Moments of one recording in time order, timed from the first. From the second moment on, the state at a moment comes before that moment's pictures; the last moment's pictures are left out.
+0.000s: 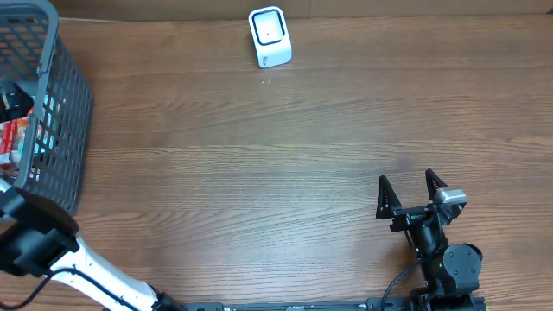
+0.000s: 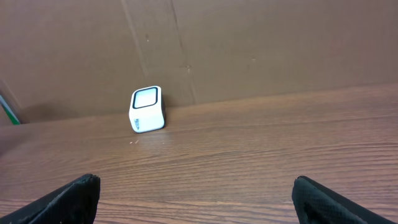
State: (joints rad) left arm 0.73 2.16 2.28 -1.29 0.26 0.40; right arm 0.09 0.01 0.02 -0.03 -0.09 0.20
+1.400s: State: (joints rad) left arm 0.67 2.32 2.12 -1.22 0.15 0.40; right arm 0.09 0.01 0.02 -0.03 -0.09 0.20
